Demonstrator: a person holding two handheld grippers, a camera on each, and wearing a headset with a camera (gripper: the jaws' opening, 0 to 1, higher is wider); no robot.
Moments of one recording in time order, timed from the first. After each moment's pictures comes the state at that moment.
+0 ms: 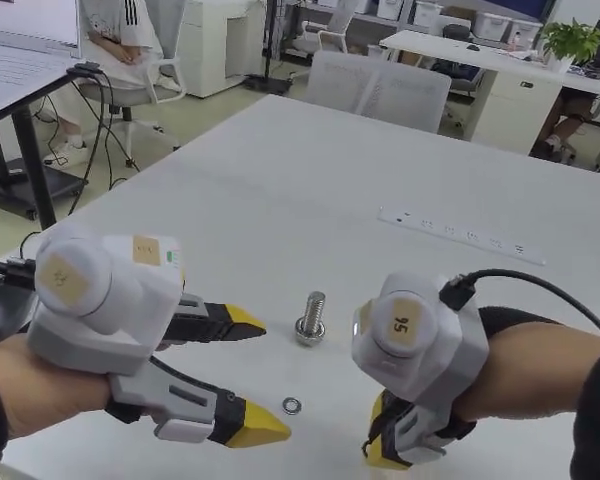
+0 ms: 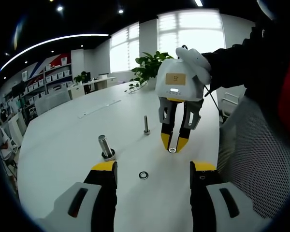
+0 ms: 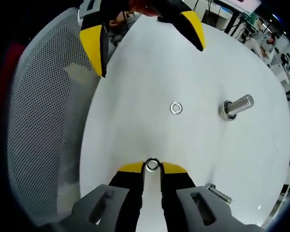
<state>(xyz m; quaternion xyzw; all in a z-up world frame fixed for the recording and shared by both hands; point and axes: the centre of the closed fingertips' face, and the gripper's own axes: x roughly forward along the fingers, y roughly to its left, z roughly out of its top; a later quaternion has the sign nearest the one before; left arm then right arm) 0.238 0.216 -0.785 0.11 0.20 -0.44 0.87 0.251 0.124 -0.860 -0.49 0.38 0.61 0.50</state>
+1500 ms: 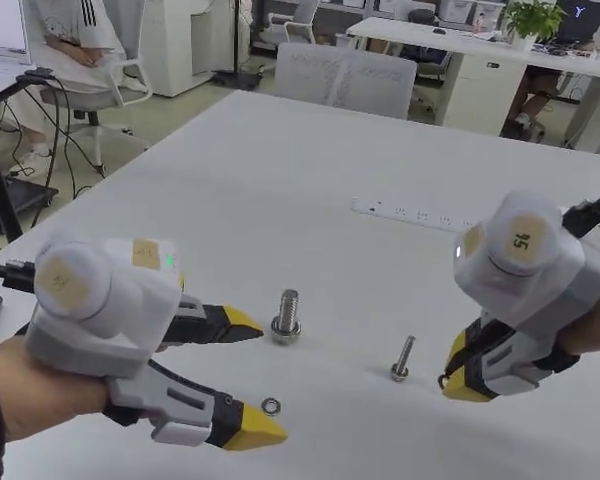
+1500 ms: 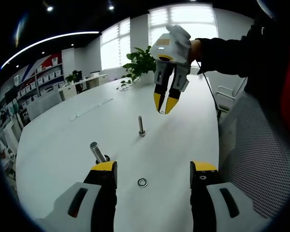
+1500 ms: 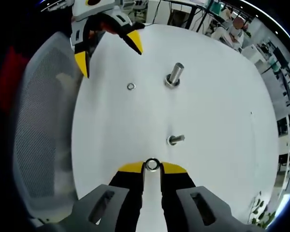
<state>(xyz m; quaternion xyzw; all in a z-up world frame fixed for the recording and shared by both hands) 0.252 0.198 -0.787 0.13 0.22 -0.47 0.85 0.312 0.057 -0.802 -0.45 0.39 0.54 0.59</state>
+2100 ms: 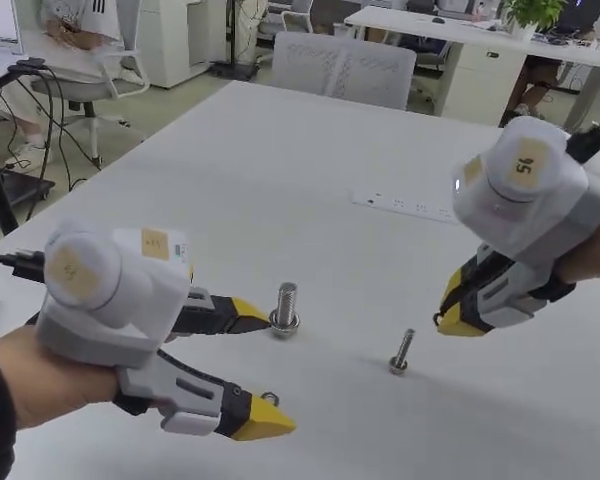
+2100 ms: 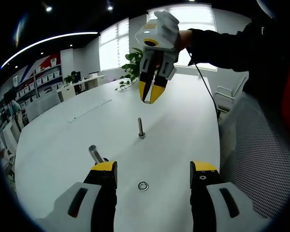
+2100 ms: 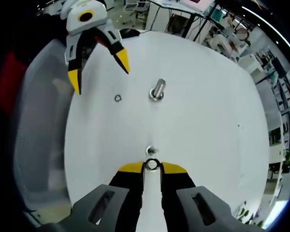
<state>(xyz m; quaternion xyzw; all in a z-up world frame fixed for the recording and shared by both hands) 0.256 0.193 -0.787 0.13 0.21 -0.47 0.84 0.340 0.080 -0.768 -0.48 0.35 0.54 0.59</state>
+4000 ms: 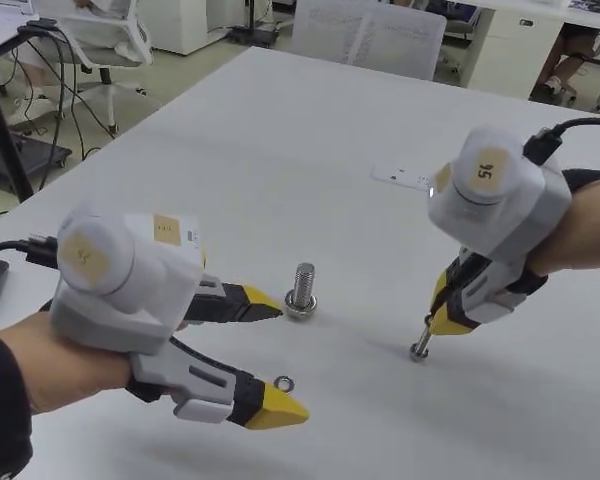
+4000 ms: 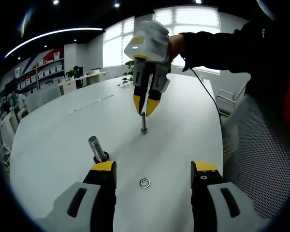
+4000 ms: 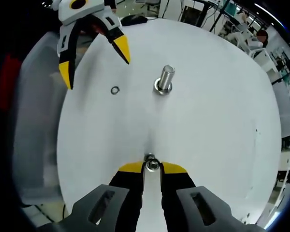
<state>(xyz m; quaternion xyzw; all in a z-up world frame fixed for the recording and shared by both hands) 0.264 0.194 -0.804 0.10 0.23 -0.47 0.85 0.355 0.090 -0.824 -0.49 0.39 0.57 0.54</state>
